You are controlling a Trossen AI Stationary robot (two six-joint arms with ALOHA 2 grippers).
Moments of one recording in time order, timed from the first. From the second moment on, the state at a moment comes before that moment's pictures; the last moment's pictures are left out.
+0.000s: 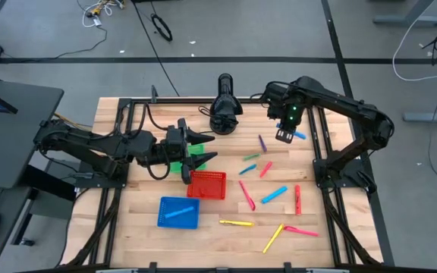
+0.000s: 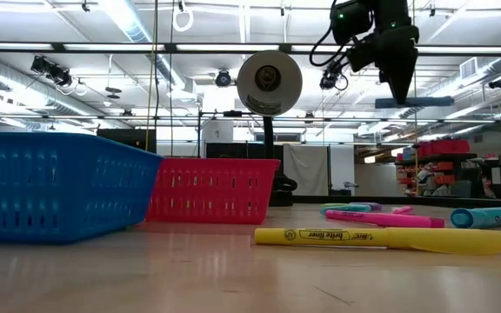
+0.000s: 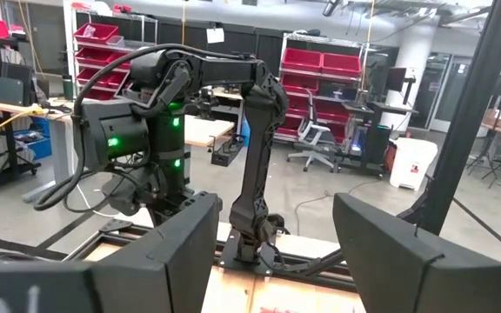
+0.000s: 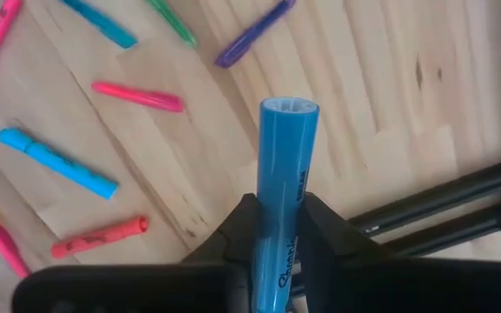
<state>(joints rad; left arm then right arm) -0.23 1.26 1.15 0.21 -0.40 -0.12 -0.50 1.51 1.48 -1.57 -0.01 -0.08</state>
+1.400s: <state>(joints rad) -0.23 1.26 1.15 0.21 -0.40 -0.12 -0.03 1.44 1.88 -0.87 -0.07 0.08</state>
